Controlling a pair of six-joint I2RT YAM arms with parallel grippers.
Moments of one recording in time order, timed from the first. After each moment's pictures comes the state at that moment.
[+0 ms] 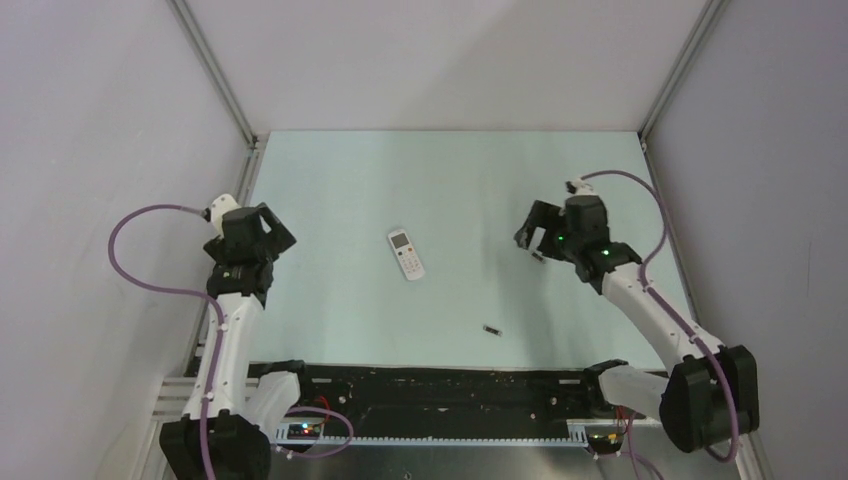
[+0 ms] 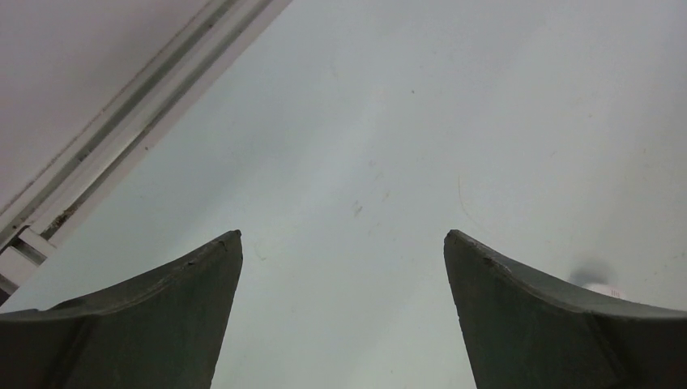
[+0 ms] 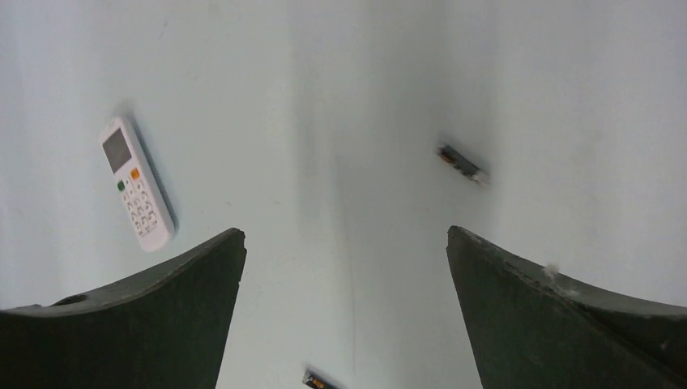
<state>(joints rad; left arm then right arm) 0.11 0.90 0.78 -0.48 -0.36 -0.45 0.22 1.13 0.77 -0.31 -0.04 0.52</state>
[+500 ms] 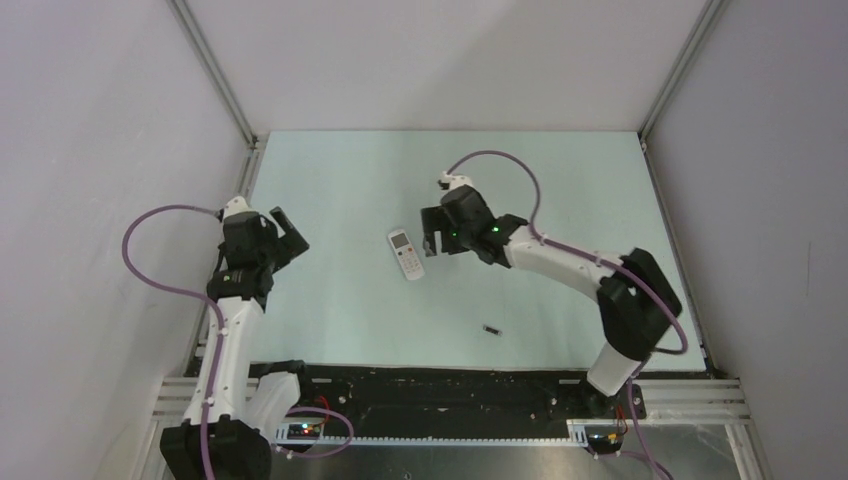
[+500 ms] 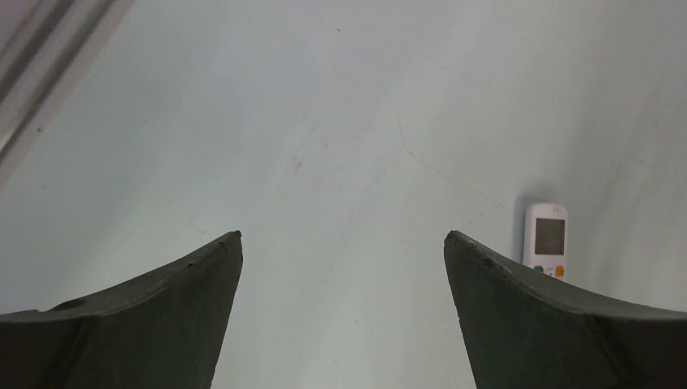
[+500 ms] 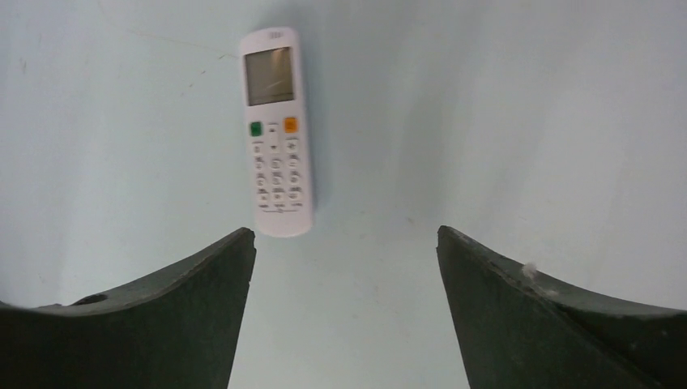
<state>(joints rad) 0.12 0.88 0.77 -0.52 -0.15 -0.44 0.75 1.62 1.18 -0.27 0.15 0.47</state>
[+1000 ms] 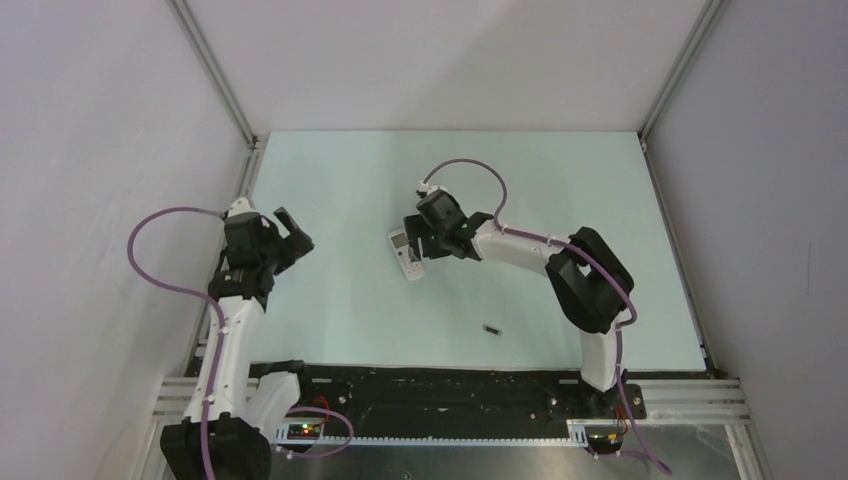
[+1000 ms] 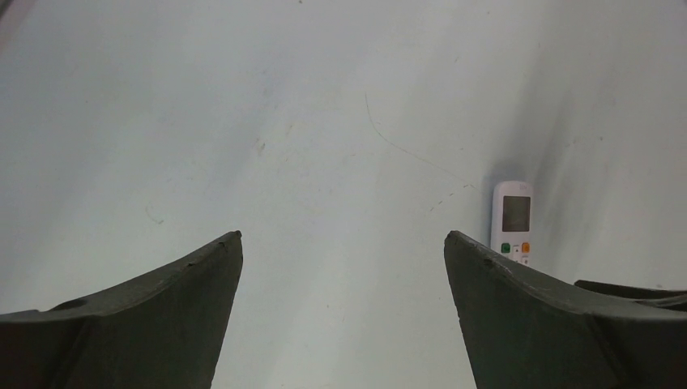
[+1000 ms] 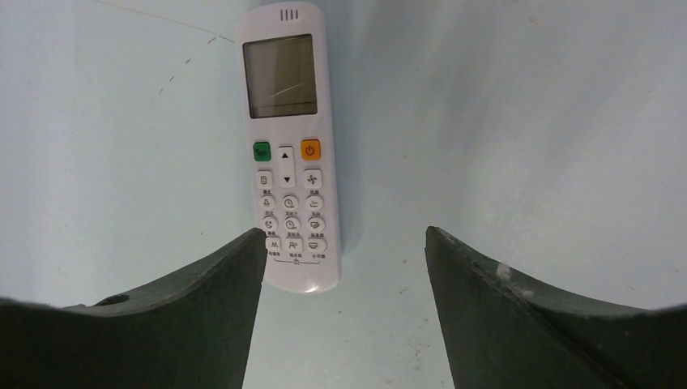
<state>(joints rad) 0.12 0.89 0.75 -0.53 -0.04 -0.49 0.81 1.93 1.37 -0.27 0.09 0.49</state>
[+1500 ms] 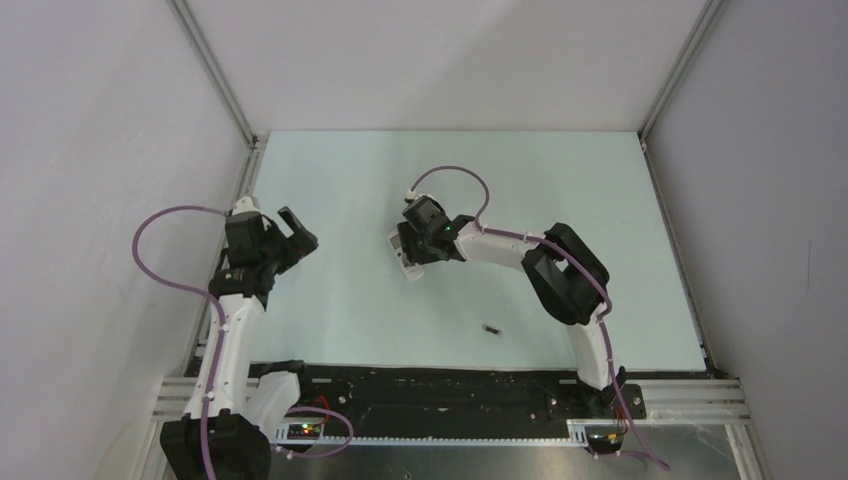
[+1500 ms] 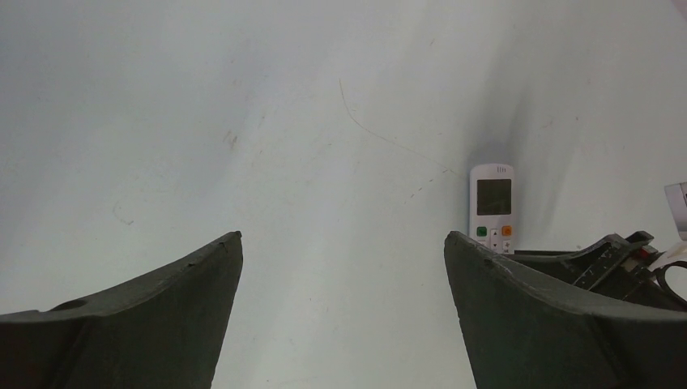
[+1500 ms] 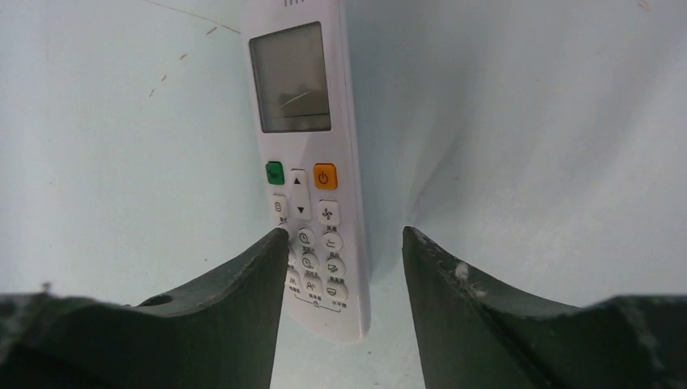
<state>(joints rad) 0.12 0.90 0.75 -0.52 0.03 -0.50 0.84 2.07 1.46 -0.29 0.07 0.53</state>
